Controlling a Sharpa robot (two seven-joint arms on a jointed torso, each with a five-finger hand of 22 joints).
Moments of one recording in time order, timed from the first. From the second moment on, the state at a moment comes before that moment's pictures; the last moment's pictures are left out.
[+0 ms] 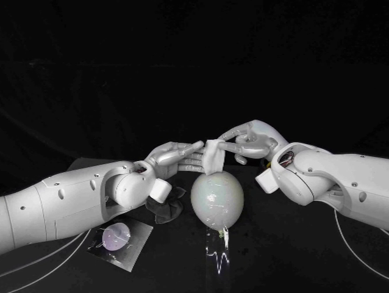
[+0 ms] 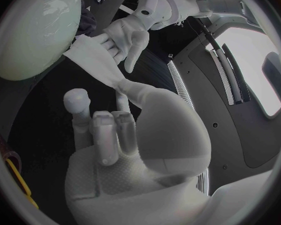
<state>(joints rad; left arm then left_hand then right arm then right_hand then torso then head) 1.29 -0.70 -0.11 1.39 0.06 -0.01 0.27 1.35 -0.03 0.29 0.21 0.05 0.85 0.22 0.34 0.13 1.05 0.18 0.08 0.07 0.92 0.15 0.25 0.19 0.17 0.84 0.27 0.33 0.07 1.42 -0.79 -0.15 1.58 -0.52 -0.46 0.14 1.29 -0.10 0.64 0.06 0.05 1.13 0.08 0.25 0.34 1.46 0.01 1.57 1.31 1.47 -0.04 1.57 1.31 0.12 1.10 0.09 1.04 1.22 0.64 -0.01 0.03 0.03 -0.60</state>
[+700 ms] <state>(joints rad) 1.29 -0.70 -0.11 1.39 0.02 0.00 0.27 1.49 -0.05 0.41 0.16 0.05 0.91 0.21 0.35 0.14 1.10 0.16 0.08 0.07 0.96 0.13 0.25 0.20 0.17 0.85 0.26 0.32 0.07 1.42 -0.78 -0.15 1.58 -0.52 -0.47 0.14 1.29 -0.10 0.64 0.05 0.05 1.13 0.08 0.25 0.34 1.46 0.01 1.57 1.31 1.47 -0.04 1.57 1.31 0.11 1.10 0.09 1.04 1.22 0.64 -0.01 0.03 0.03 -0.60</state>
